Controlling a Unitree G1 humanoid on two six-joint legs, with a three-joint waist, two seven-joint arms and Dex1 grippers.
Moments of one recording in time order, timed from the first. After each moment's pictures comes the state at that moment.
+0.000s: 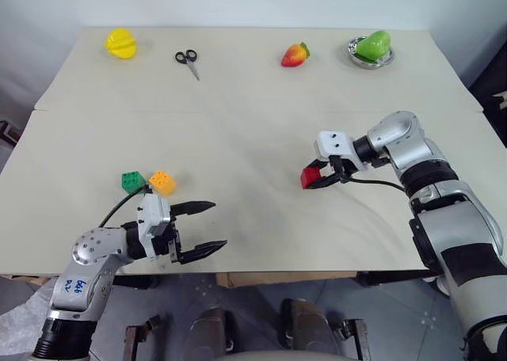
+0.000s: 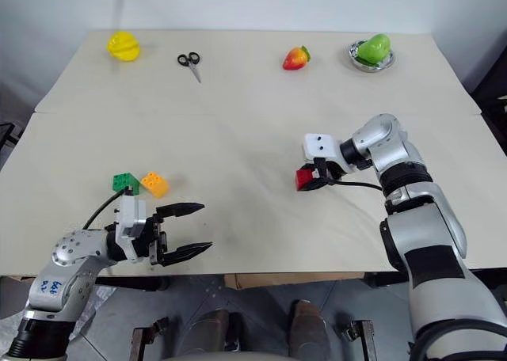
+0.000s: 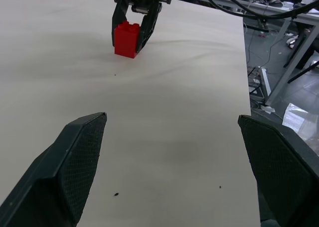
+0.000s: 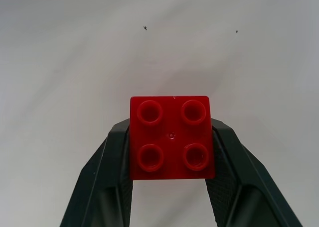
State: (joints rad) left arm 0.00 0.60 0.09 -0.23 -0.51 0.18 -1.04; right arm -1.19 -0.52 0.35 1.17 -0.14 -0.28 1.51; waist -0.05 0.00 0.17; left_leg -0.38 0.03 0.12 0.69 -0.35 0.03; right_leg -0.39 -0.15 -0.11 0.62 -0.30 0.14
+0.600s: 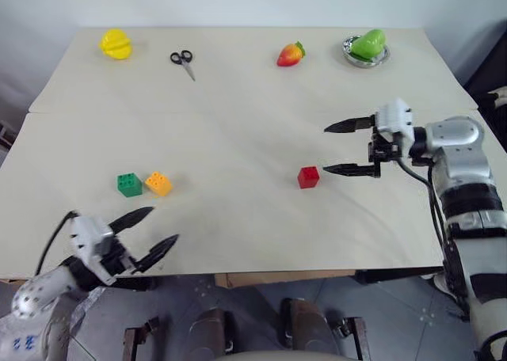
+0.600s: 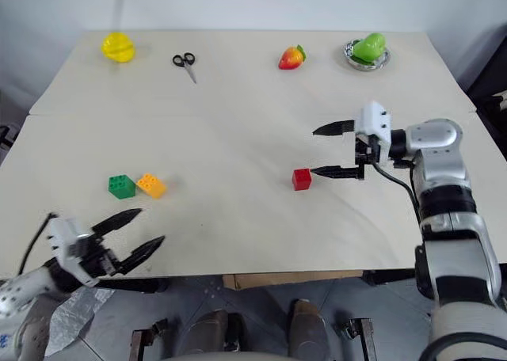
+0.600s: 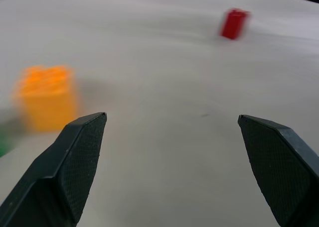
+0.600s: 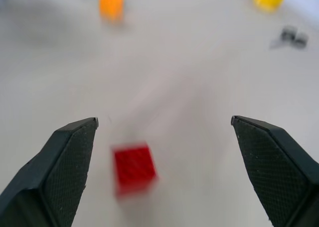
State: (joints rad) left arm 0.38 0.46 0.51 -0.31 -0.54 0.09 -0.80; right arm -0.75 -0.69 0.01 0.57 0.45 -0.14 1.53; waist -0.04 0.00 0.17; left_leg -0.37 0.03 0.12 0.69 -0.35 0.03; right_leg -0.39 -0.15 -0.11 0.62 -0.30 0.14
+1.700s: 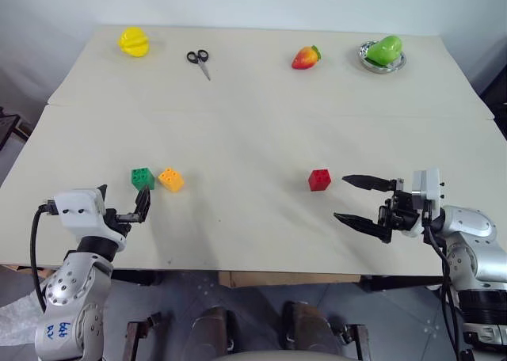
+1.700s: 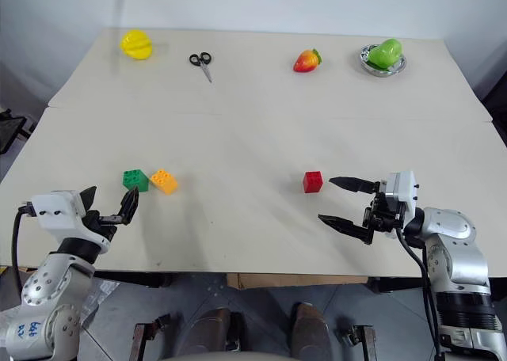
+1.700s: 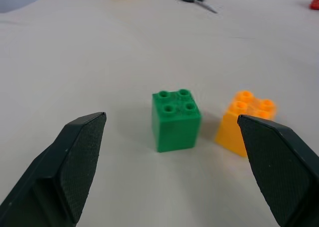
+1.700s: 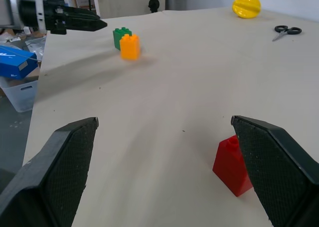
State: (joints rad) left arm 0.13 0.29 0.40 -0.55 -0.37 0.49 -0.06; right arm -0.20 -0.65 -0.18 0.05 0.58 0.07 1.31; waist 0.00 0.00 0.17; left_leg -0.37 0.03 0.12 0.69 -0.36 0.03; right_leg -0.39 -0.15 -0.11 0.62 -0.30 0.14
